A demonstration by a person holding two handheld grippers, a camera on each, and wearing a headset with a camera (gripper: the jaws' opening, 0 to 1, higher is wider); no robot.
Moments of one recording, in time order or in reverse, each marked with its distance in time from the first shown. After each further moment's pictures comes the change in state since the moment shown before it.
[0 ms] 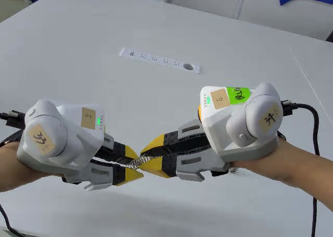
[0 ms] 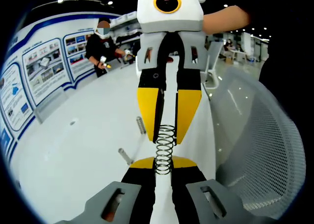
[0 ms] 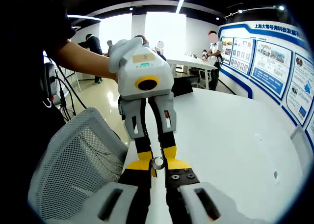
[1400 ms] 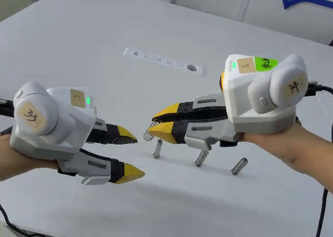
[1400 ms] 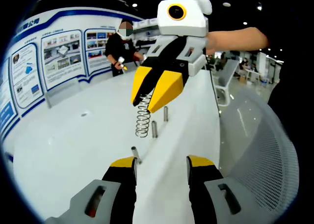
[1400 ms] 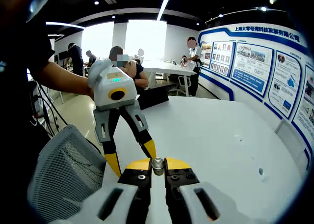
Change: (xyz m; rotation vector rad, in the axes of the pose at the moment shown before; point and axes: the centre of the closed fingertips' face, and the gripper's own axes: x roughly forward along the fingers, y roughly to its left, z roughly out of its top) left arm -0.020 0.022 0.005 -0.170 -0.090 0.085; right arm -0.023 -0.059 0.020 0.070 -0.064 -0.175
